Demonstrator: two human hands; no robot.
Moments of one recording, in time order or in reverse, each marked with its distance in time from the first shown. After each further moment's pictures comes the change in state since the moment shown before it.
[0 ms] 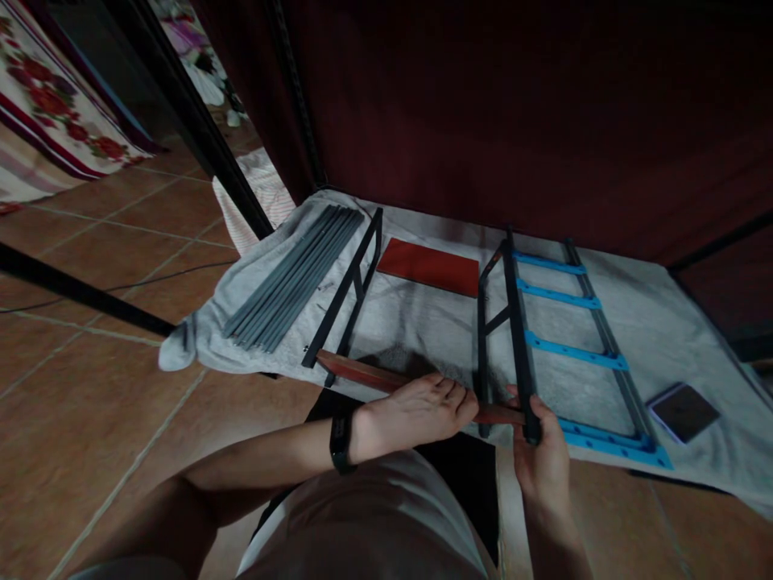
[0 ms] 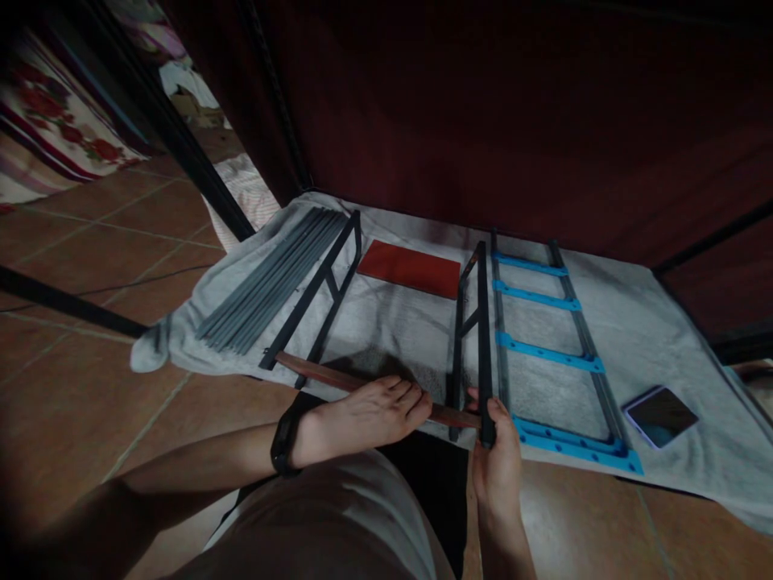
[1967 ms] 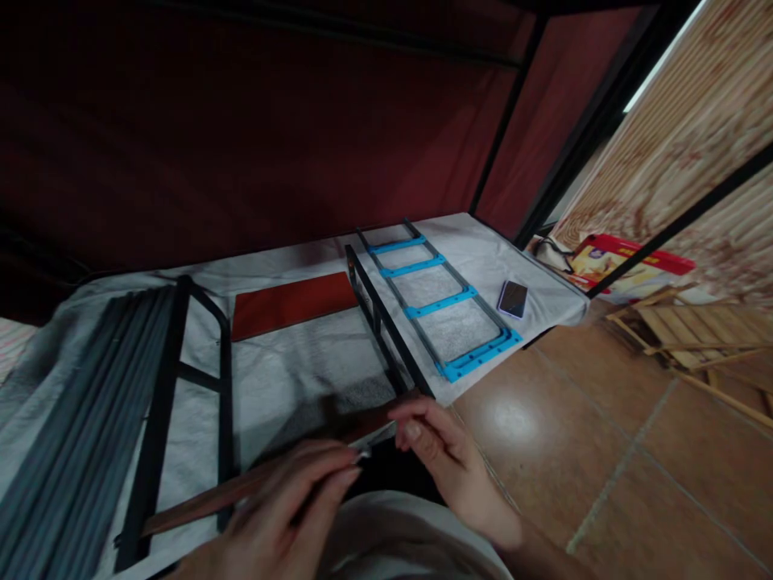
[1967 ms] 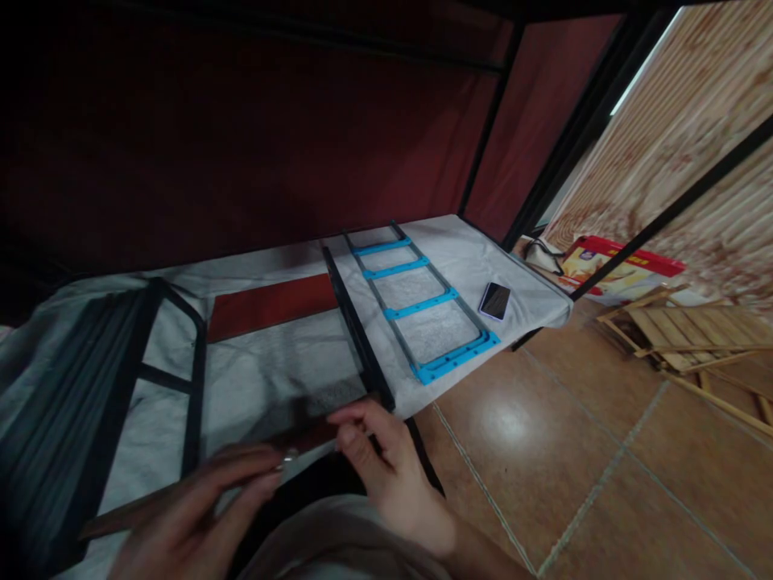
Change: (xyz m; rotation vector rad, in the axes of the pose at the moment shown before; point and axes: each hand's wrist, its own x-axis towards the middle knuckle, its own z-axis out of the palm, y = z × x) left_hand -0.035 -0.008 -0.028 -0.589 0.305 -0.344; right_hand -0.085 -0.053 0.026 -0.270 -0.312 -0.273
